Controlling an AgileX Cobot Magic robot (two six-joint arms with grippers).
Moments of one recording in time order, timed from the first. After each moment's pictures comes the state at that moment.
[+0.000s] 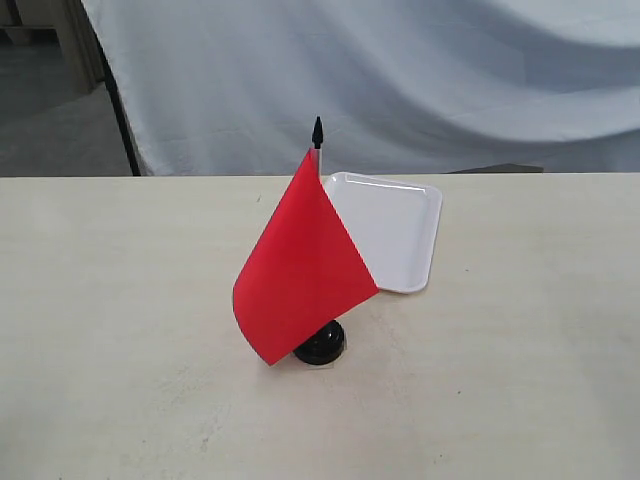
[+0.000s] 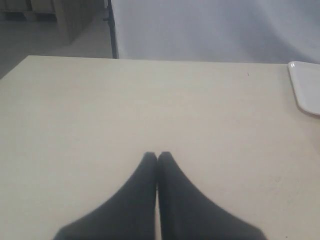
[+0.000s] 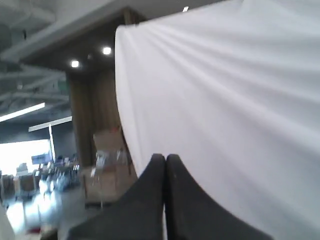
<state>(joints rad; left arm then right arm) -0.01 0.00 0.00 0.00 0.34 -0.04 0.27 0.79 -0.26 -0.18 -0.88 0.39</state>
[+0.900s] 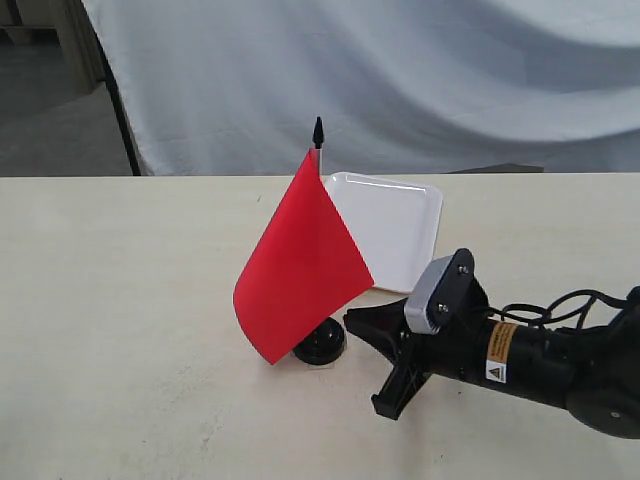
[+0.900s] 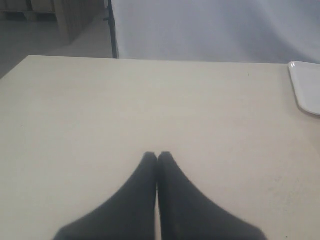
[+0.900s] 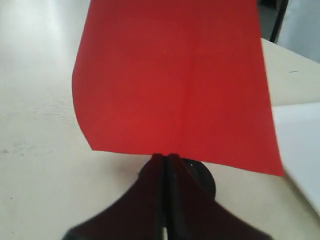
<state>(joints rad) -0.01 0.00 0.00 0.00 0.34 -0.04 0.27 2.01 -0.59 -0.82 -1.10 0.12</state>
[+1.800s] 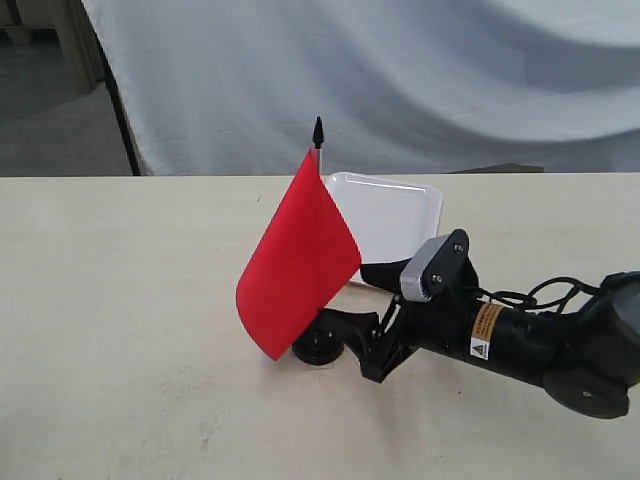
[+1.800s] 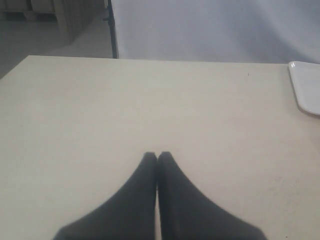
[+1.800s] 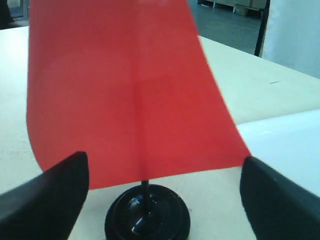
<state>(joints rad) -0.01 0.00 0.00 0.00 0.34 -0.04 0.27 2.08 -0.68 -0.77 -1.15 0.20</state>
